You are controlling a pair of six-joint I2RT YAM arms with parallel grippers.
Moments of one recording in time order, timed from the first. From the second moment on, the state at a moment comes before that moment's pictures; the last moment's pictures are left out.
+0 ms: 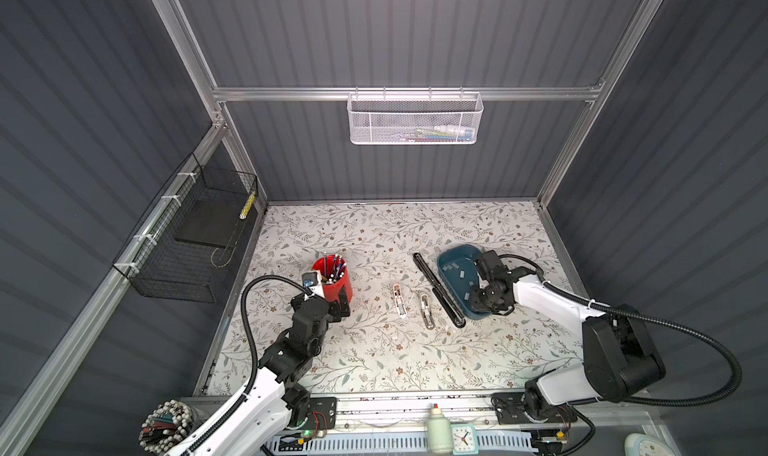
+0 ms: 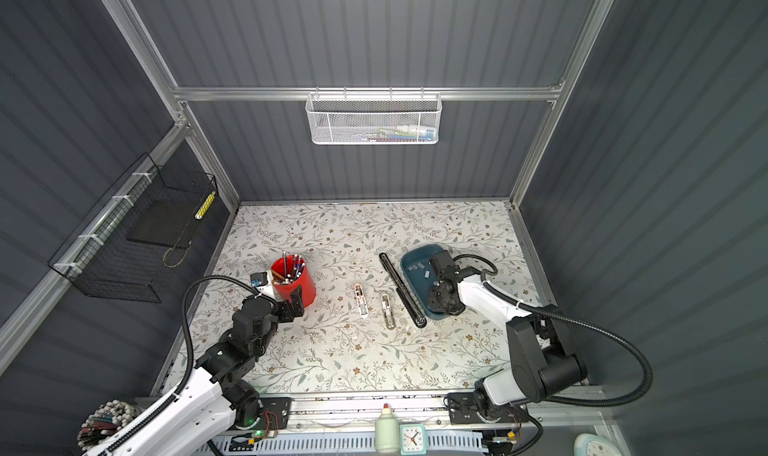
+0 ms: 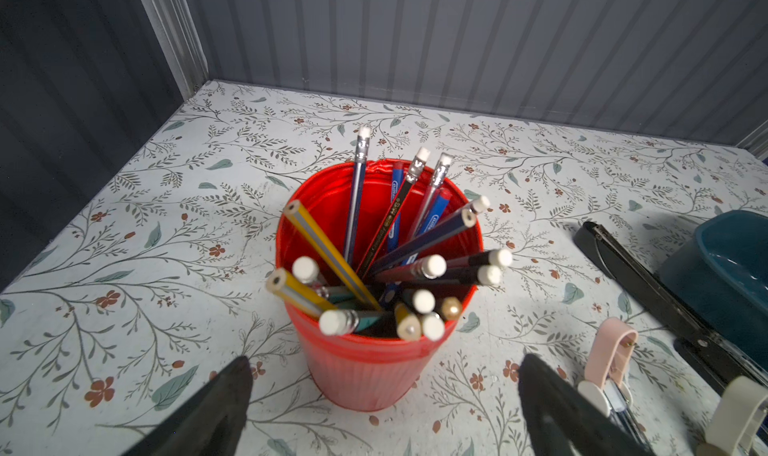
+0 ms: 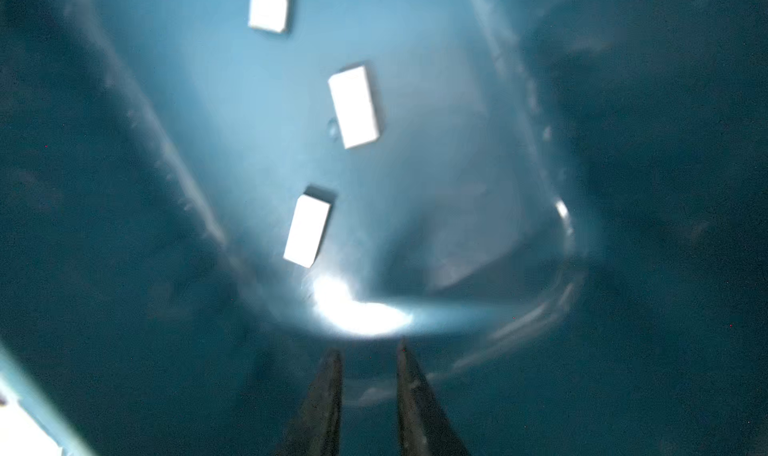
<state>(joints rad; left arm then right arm) -0.59 0.63 0.34 -0.13 -0.47 -0.33 0.40 1.43 0.83 -0.69 0.05 0.45</state>
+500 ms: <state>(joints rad) -0.59 0.53 0.31 -0.15 -0.46 -0.33 0.57 1.39 0.79 -0.76 0.02 0.58</state>
